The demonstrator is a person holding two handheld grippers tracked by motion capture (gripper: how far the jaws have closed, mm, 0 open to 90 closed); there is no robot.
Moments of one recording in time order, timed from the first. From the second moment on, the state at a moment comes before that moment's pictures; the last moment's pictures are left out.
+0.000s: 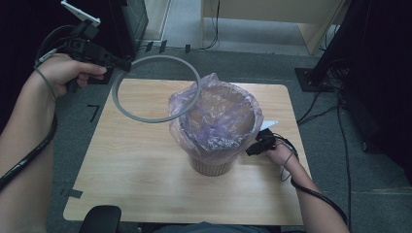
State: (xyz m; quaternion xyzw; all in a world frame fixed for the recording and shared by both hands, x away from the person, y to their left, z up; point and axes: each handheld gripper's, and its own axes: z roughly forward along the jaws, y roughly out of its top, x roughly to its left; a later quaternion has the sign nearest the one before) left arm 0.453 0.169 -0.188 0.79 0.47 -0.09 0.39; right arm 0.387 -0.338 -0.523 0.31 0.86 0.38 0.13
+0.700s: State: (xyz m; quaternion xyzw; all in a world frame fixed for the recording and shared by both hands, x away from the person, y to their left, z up) left arm 0.467 0.082 -0.197 0.82 0.41 -0.12 0.37; right arm 0.387 -0.338 -0.523 0.31 0.86 0.38 0.13
